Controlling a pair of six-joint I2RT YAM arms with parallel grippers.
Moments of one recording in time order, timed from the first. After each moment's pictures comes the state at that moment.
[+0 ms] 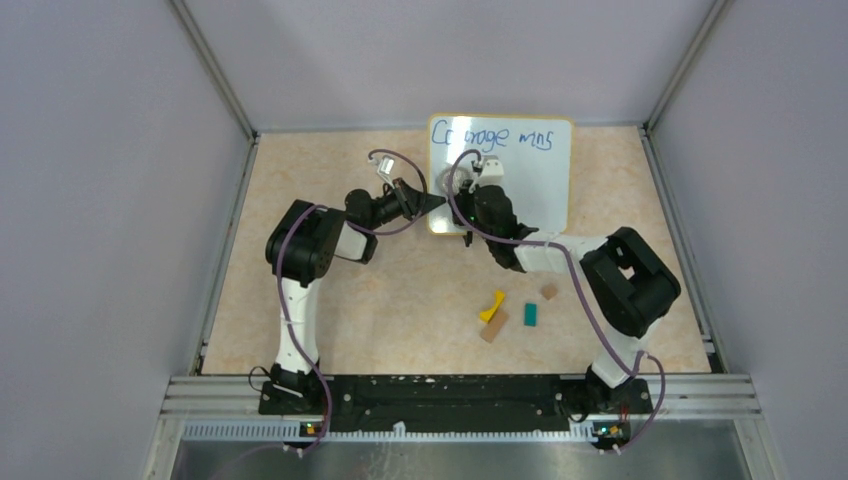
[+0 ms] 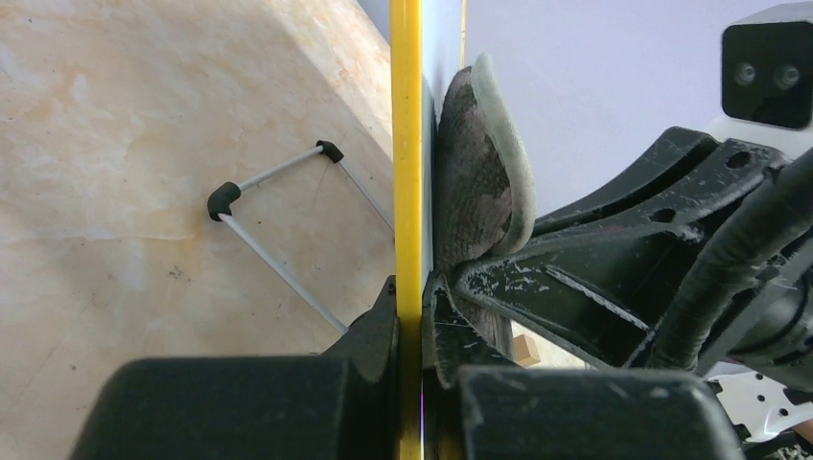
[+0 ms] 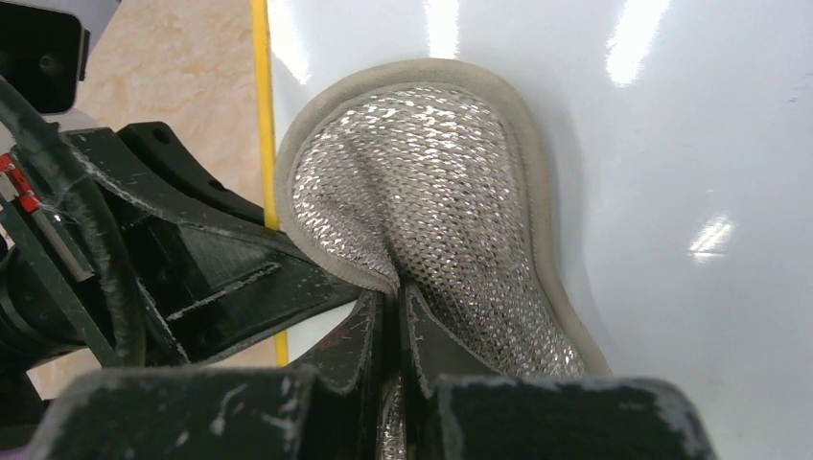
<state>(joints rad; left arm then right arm) -0.30 2.20 0.98 1.38 0.75 -0.95 0.68 1.78 0.97 0.54 0.26 0.42</state>
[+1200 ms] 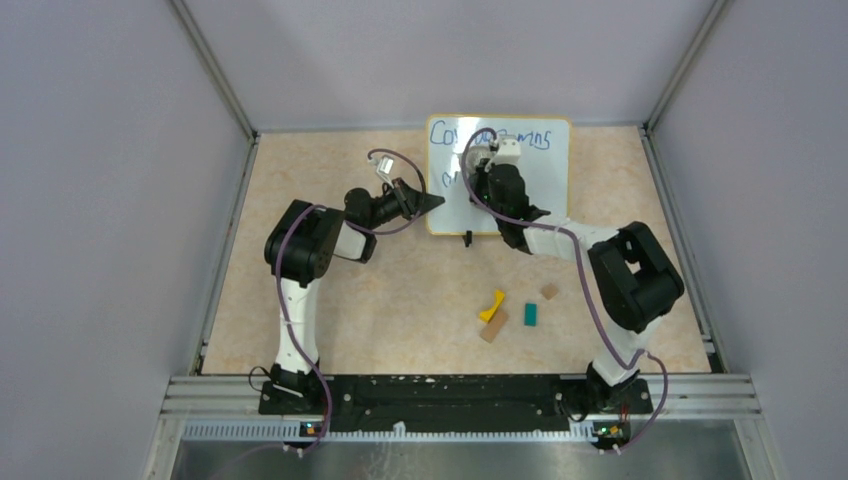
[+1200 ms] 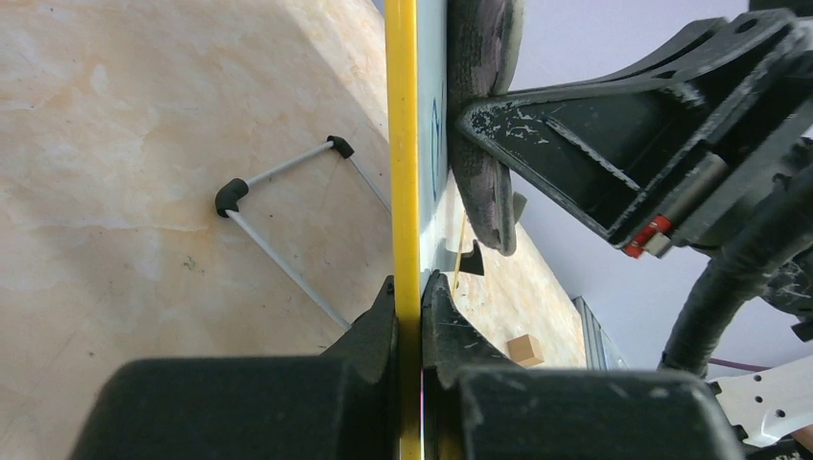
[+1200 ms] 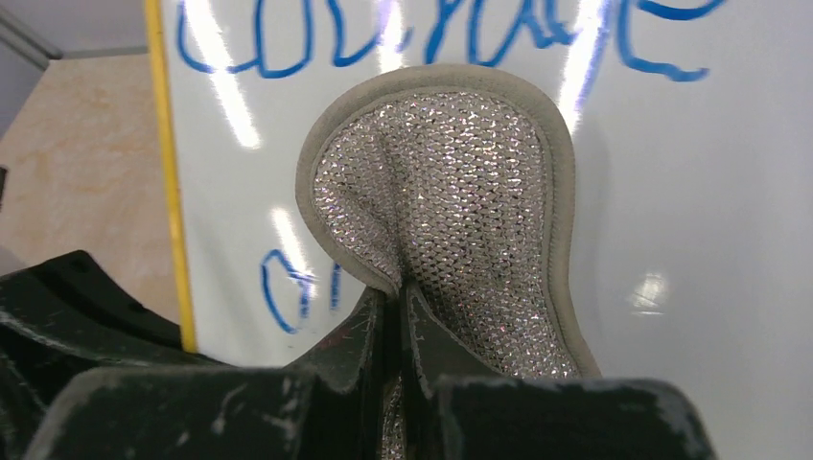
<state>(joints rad) -0.30 2.19 0.98 1.35 0.74 -0.95 0.57 1.78 1.05 0.47 0.28 0.35</state>
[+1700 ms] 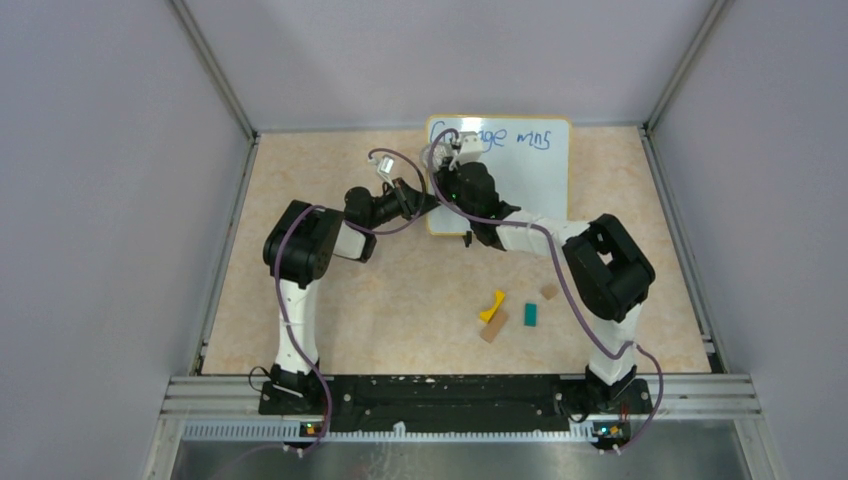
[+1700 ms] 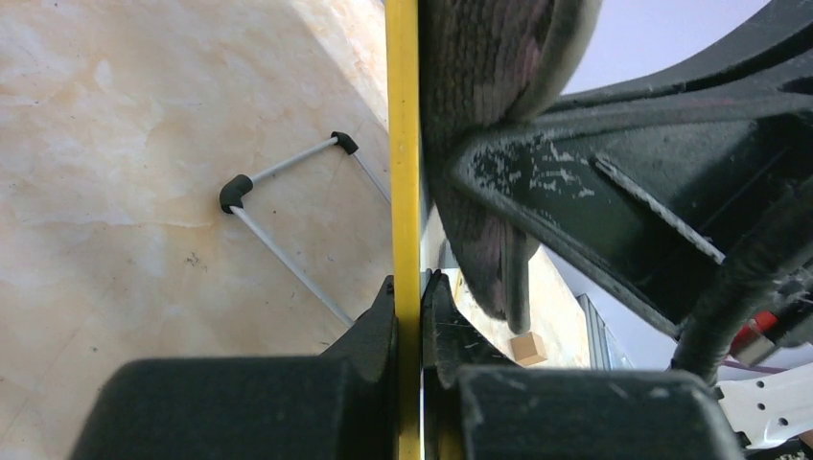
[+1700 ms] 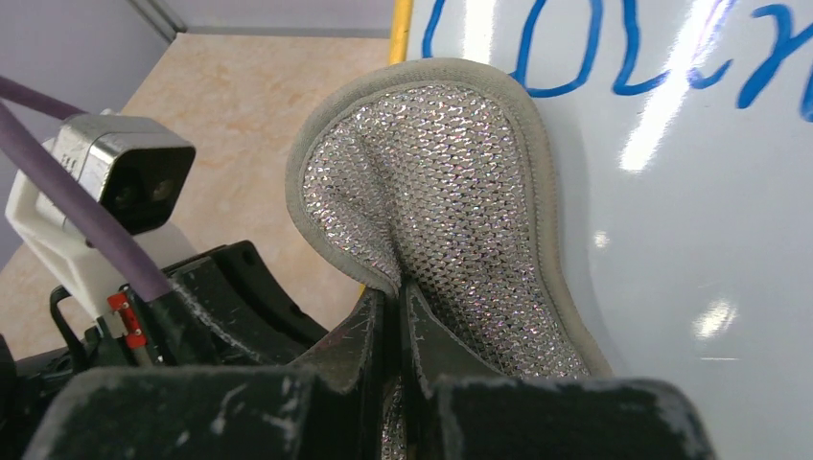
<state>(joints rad) -0.30 2.18 0.98 1.31 0.74 -0.93 0.68 1.91 1.23 0.50 0.22 0.34</state>
